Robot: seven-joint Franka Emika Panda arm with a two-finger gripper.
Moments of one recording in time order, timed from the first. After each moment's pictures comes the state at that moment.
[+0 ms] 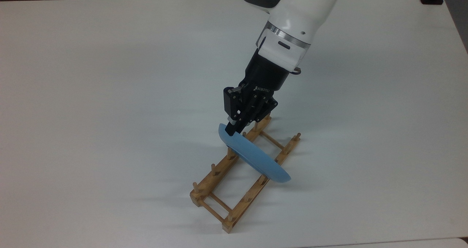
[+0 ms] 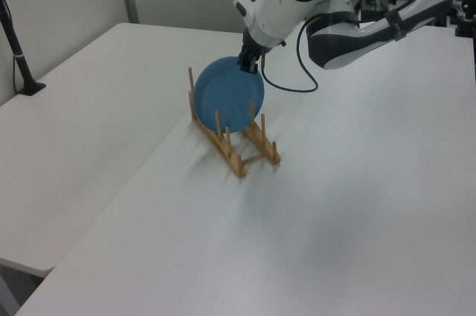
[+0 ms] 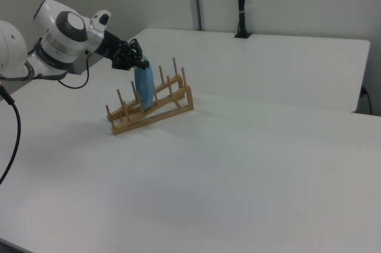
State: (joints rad) arm 0.36 0.47 -0.09 -1.44 -0.81 2.29 0.27
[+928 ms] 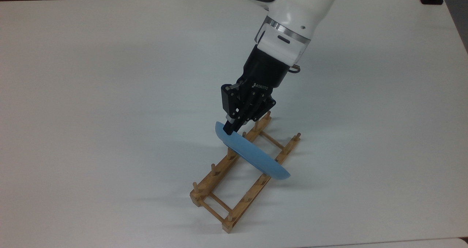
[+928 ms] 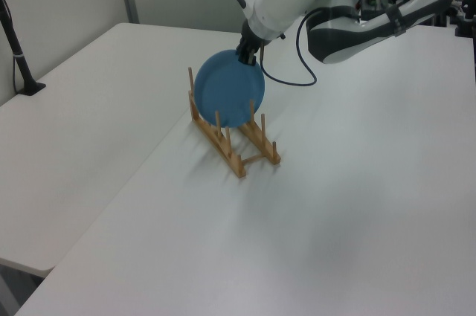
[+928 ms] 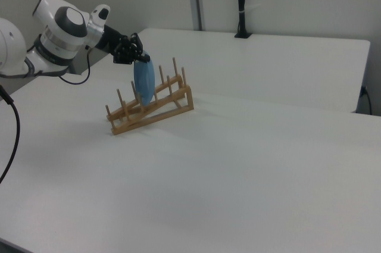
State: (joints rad) arm 0.36 0.46 -0.10 -1.42 -0.83 2.29 0.27
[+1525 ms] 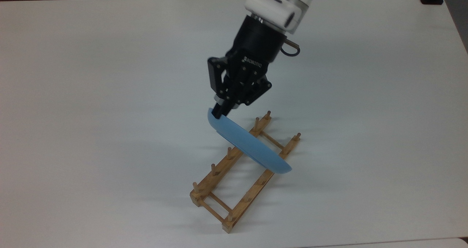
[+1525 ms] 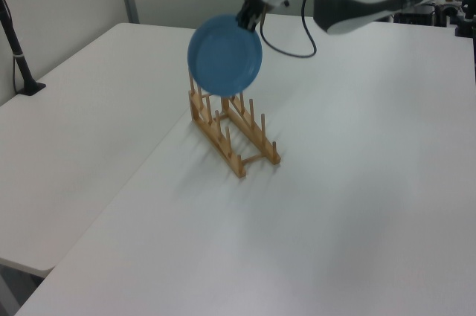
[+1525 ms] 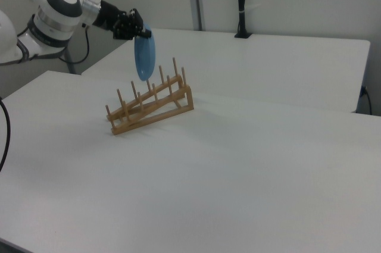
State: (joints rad) arm 0.35 0.38 -0.13 -1.38 -0.83 2.29 0.33
